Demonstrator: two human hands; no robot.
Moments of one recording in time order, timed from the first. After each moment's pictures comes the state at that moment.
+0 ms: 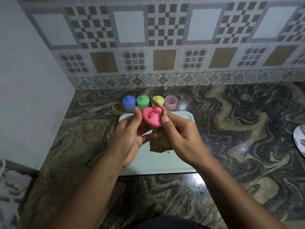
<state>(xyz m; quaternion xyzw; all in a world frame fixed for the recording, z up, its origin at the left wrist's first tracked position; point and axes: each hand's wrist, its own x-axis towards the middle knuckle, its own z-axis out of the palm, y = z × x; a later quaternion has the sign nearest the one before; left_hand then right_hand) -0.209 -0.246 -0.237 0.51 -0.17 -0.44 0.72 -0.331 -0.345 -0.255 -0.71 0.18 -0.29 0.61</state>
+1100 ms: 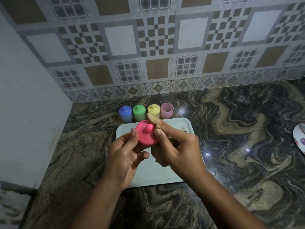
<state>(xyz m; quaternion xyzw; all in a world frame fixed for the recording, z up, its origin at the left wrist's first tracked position) -0.224 -0.240 -0.241 0.49 -0.16 -0.43 0.74 -0.335 -0.337 -0.257 -0.69 0.22 -0.38 0.57</state>
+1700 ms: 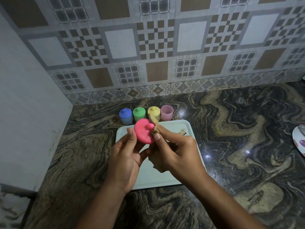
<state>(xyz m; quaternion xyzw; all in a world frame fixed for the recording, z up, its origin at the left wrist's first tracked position) -0.231 -0.243 -0.238 0.50 -0.16 -0.38 0.76 -0.336 -0.332 -0.254 -0.68 0.22 -0.34 0.61</state>
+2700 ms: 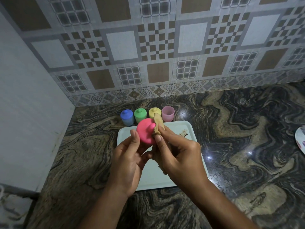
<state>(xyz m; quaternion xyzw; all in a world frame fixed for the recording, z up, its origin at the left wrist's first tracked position) -0.241 -0.242 -0.226 0.49 -0.16 -0.40 0.76 -0.336 -0.327 -0.261 -0.69 0.25 -0.41 0.54</state>
